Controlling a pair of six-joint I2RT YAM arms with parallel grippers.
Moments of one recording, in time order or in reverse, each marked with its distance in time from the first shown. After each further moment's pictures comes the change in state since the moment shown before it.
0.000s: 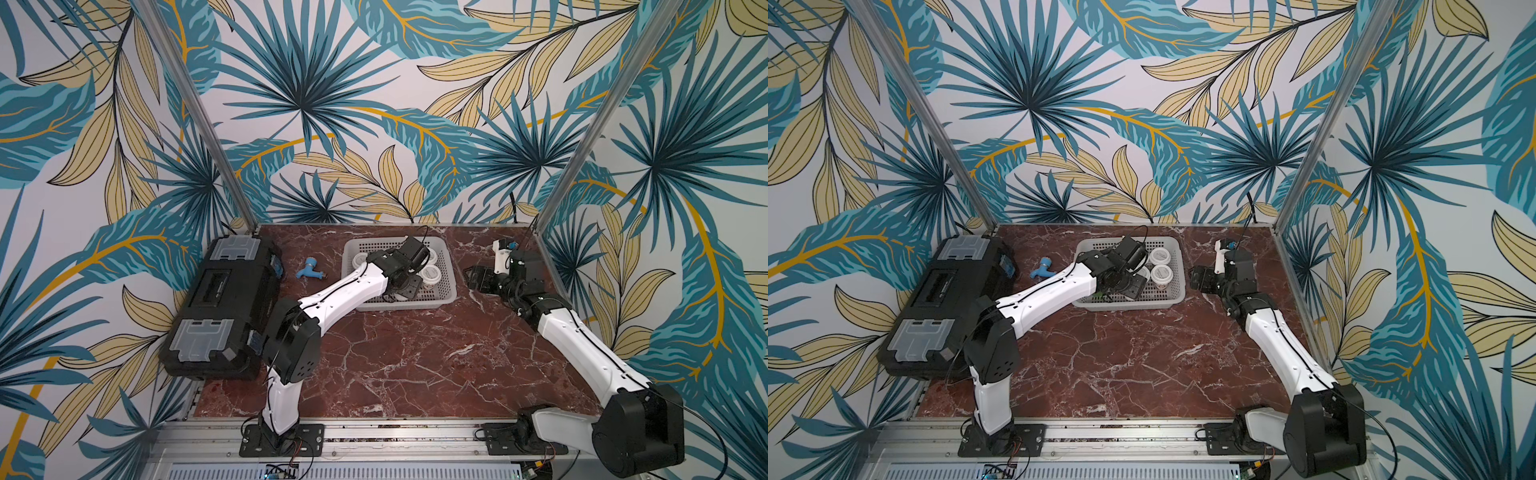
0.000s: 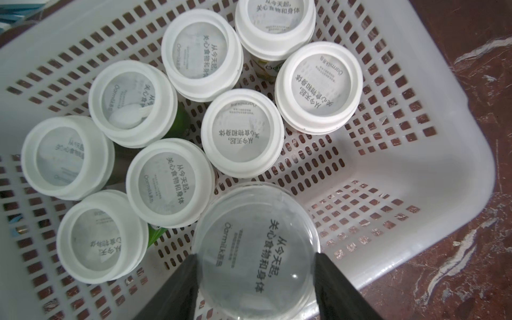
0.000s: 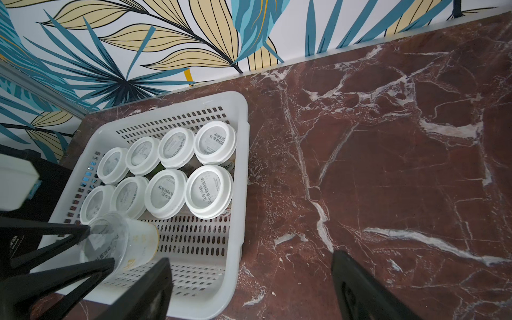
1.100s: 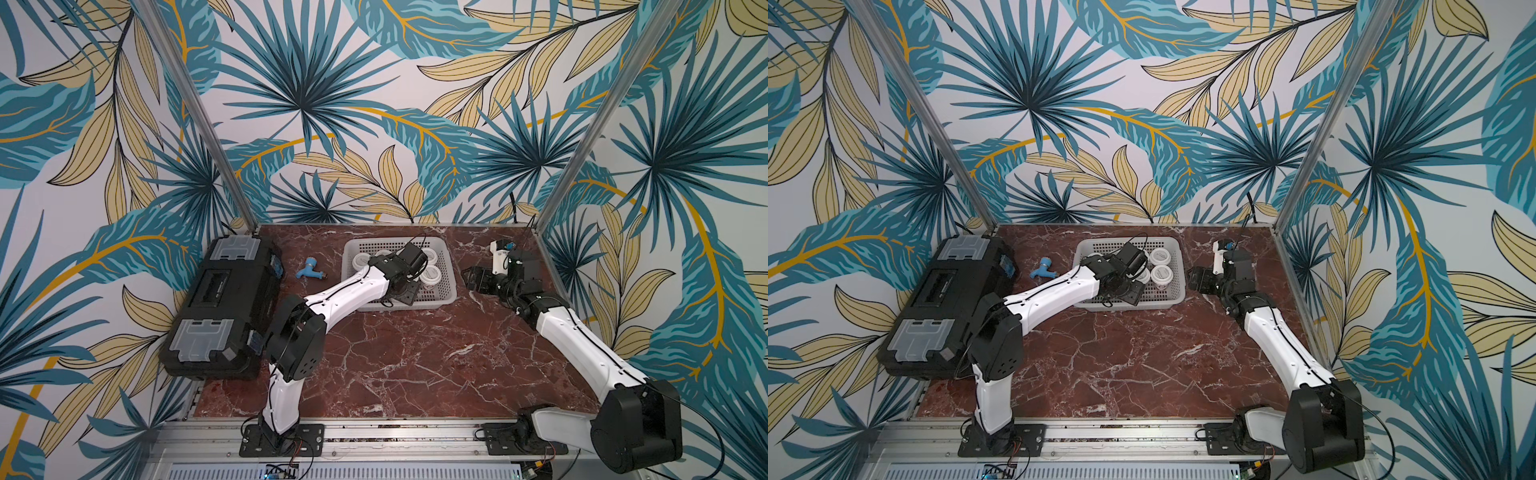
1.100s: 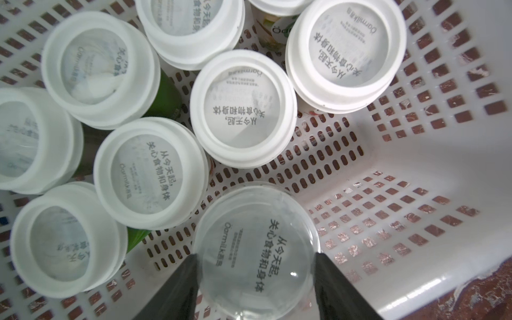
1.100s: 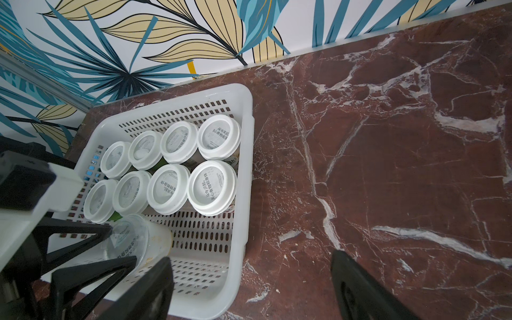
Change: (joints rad) left arm 0.010 0.025 -0.051 0.031 0.014 0.000; right arm 0.000 0.018 0.000 0.000 -0.026 0.000
